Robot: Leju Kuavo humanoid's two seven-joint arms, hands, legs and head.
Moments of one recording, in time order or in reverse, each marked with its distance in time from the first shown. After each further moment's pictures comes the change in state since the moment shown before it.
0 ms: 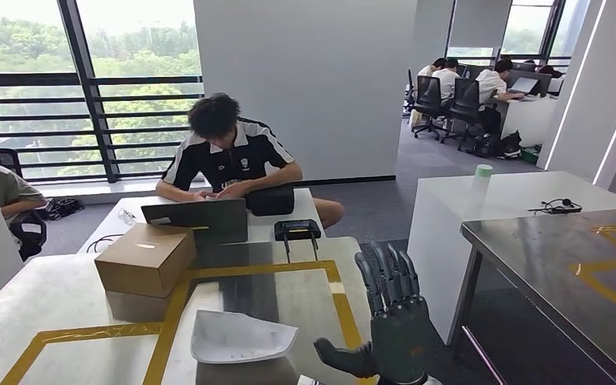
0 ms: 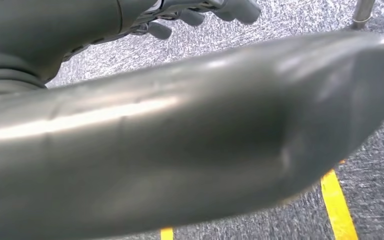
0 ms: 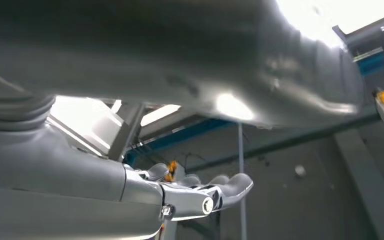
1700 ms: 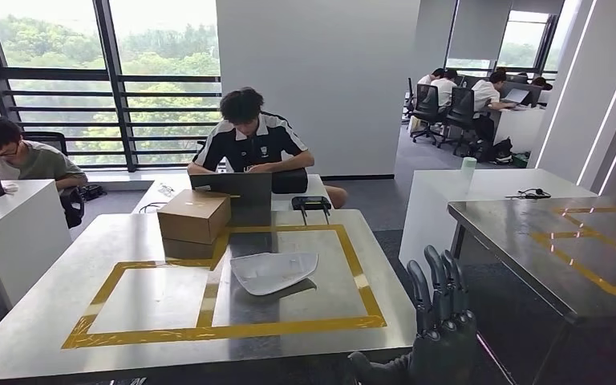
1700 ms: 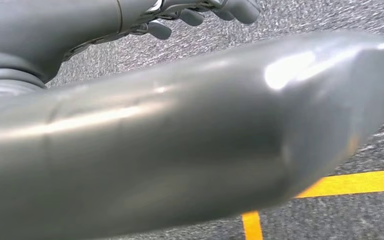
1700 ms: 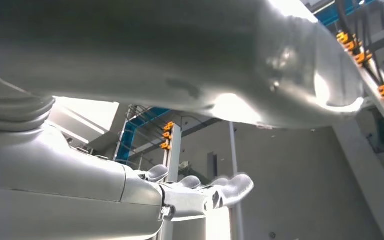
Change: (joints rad) left arm 0.000 -0.006 0.000 0.000 0.000 0.004 -0.011; right arm 0.104 0.002 -0.084 -0.217 -0.042 0.002 -0.057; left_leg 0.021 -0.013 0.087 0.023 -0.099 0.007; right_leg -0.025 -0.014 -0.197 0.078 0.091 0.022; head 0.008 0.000
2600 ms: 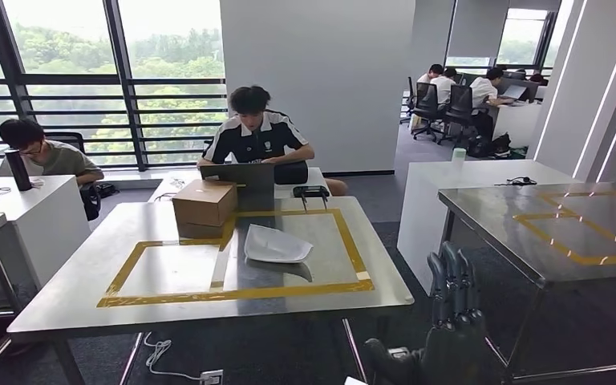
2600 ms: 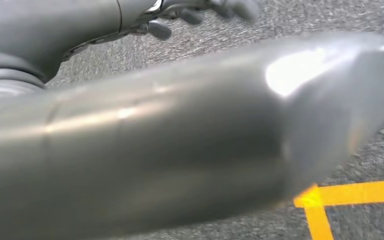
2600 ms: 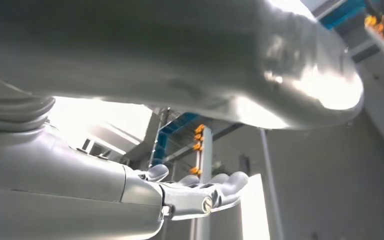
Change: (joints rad) left arm 0.005 0.005 0.000 0.001 -0.004 0.000 -0.006; right arm 0.016 0.036 -0.053 0.018 -0.076 0.020 0.013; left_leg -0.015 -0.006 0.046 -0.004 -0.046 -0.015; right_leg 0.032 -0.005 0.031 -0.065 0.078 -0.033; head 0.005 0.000
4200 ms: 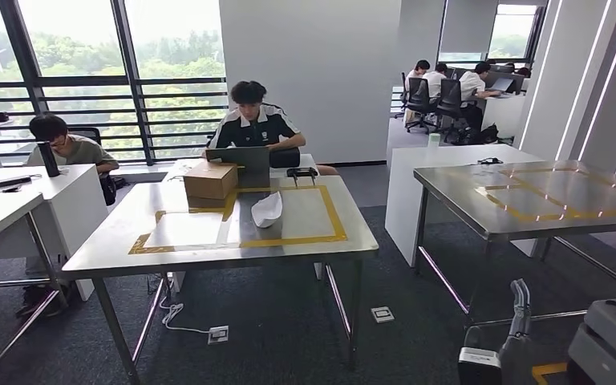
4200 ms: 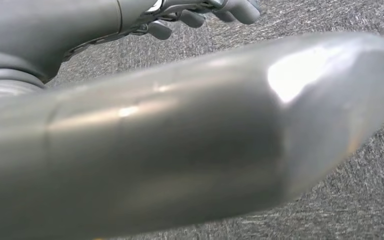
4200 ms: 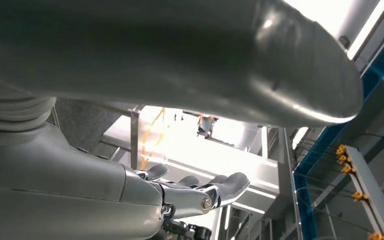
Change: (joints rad) left arm 0.012 -0.010 0.000 0.000 0.004 0.006 -0.002; right arm 0.134 0.000 -0.191 0.032 -0.647 0.033 -0.076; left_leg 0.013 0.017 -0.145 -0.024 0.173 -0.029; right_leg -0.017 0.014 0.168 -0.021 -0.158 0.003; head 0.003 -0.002
